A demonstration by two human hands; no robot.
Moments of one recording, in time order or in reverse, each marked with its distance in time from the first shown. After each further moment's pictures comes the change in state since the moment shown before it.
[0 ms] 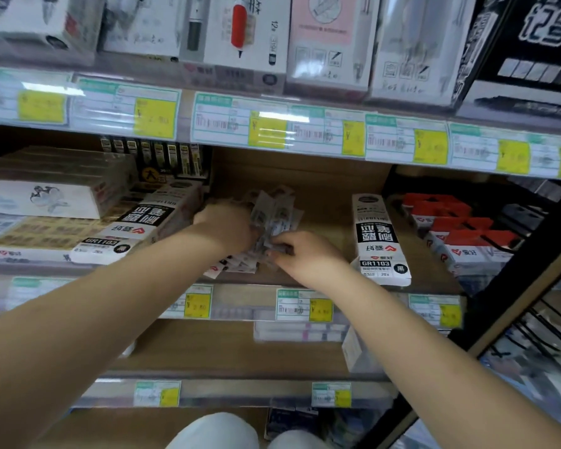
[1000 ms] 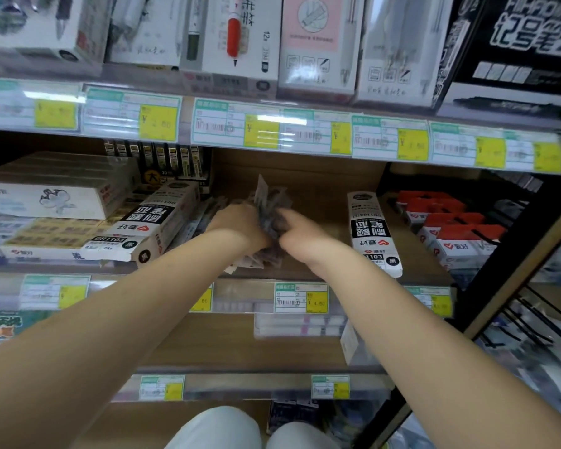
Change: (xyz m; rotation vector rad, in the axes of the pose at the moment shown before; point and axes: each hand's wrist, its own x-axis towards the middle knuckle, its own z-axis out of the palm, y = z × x) left_hand -0.014 0.022 -0.005 -0.217 -0.020 -0.078; right_hand 0.007 -0.015 -0.009 0.476 -0.069 0.141
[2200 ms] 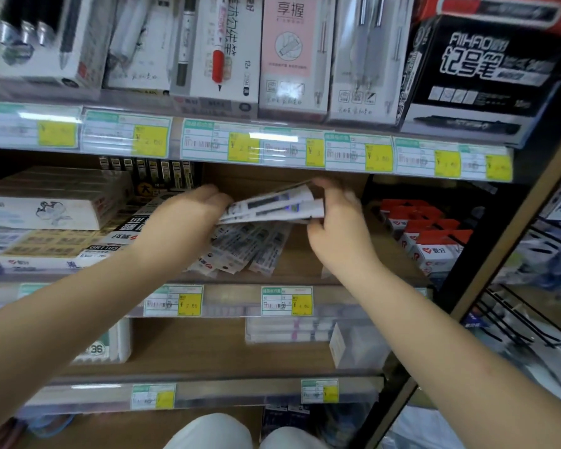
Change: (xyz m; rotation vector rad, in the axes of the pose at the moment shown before) left_hand -0.055 -0.045 -0.038 0.196 0.647 0.601; right_hand -0.060 -0.006 -0.049 -0.327 0.572 -0.359
